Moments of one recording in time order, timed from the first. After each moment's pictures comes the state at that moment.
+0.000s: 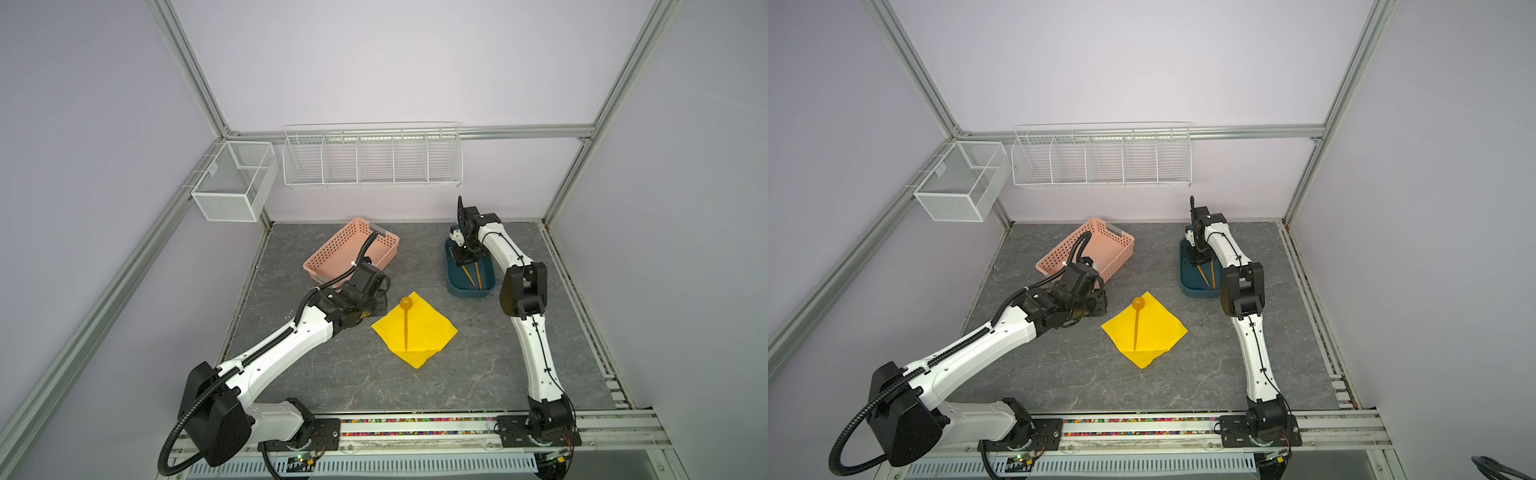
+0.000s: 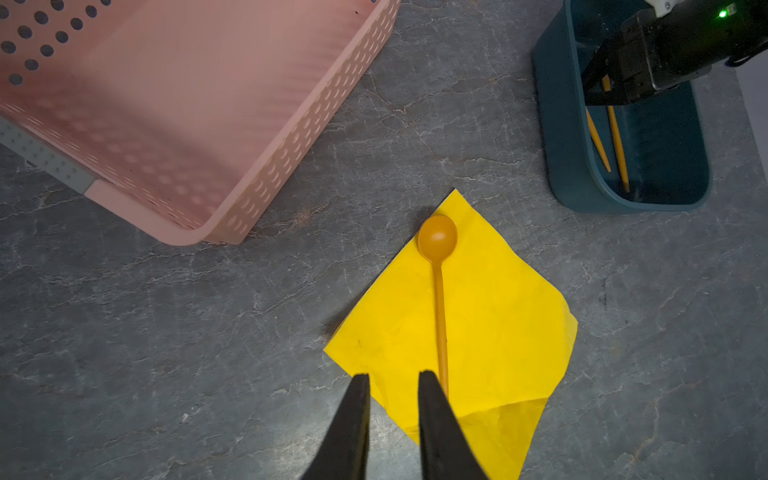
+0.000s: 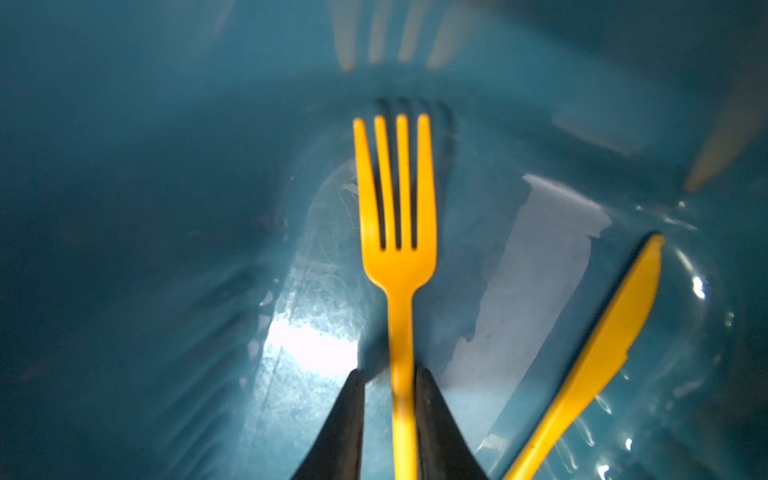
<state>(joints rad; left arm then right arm) -0.74 1.30 1.06 -0.65 -0.18 -0.60 0.23 2.60 2.45 -1.23 -0.07 -0.10</state>
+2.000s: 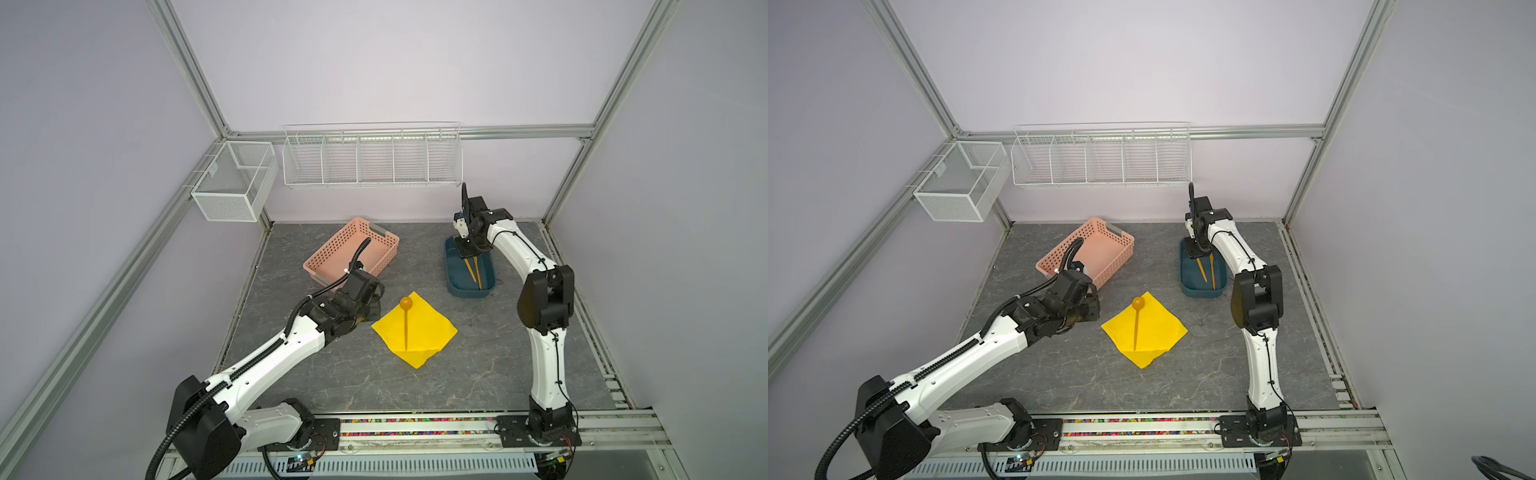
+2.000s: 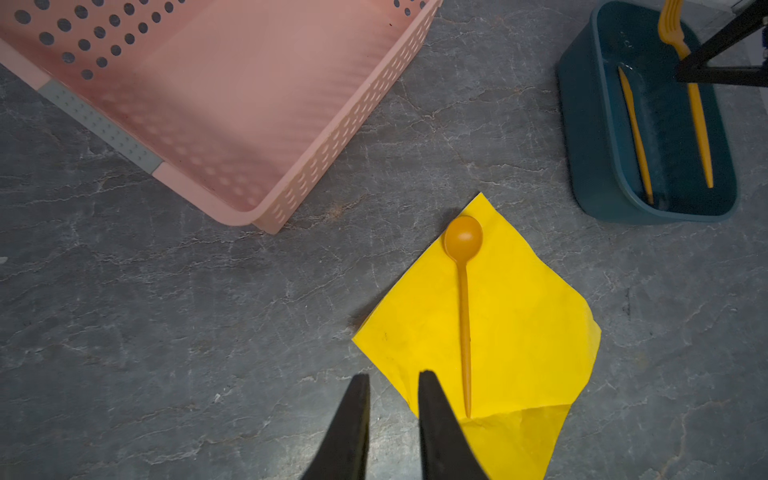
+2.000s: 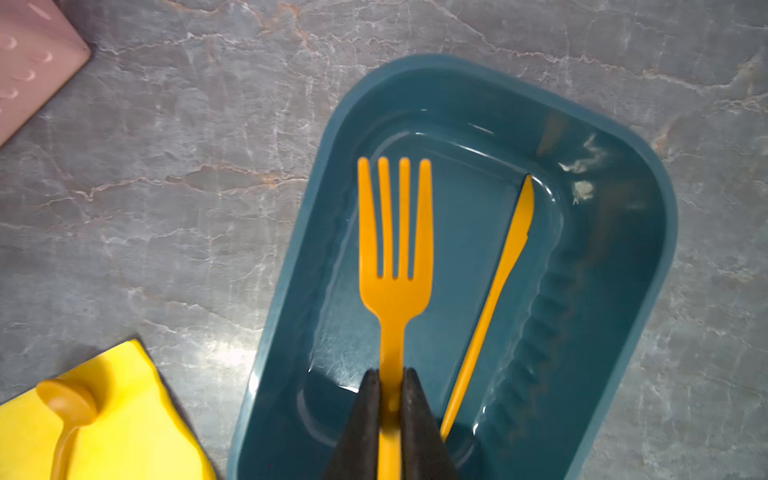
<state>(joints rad) -0.73 1.22 0.99 -0.65 -0.24 -0.62 0.30 2.21 2.08 -1.08 0.01 -0.02</state>
